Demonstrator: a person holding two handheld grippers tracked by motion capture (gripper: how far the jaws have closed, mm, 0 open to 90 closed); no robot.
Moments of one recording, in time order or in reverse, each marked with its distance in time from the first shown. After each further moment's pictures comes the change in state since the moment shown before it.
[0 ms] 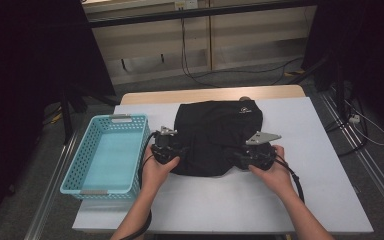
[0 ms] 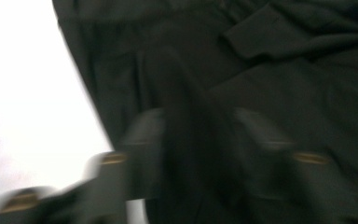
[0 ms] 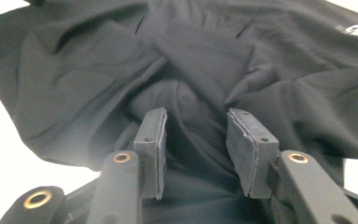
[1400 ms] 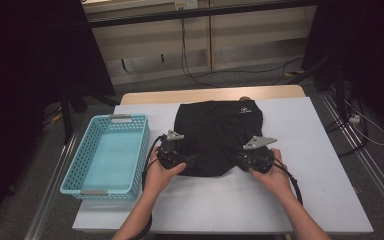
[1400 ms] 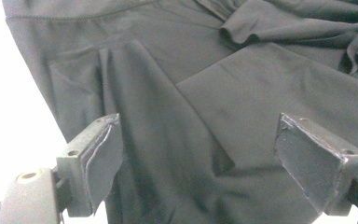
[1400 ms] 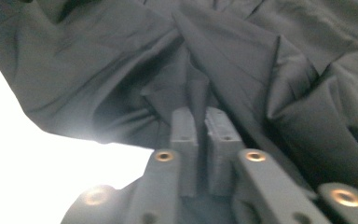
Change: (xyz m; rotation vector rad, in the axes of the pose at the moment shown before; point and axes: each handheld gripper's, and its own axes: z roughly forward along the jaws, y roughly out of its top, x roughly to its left) left arm -0.007 -0.010 0.009 0.027 -0.061 0.045; right arm 0.003 -0.009 0.002 0.061 0.022 -0.019
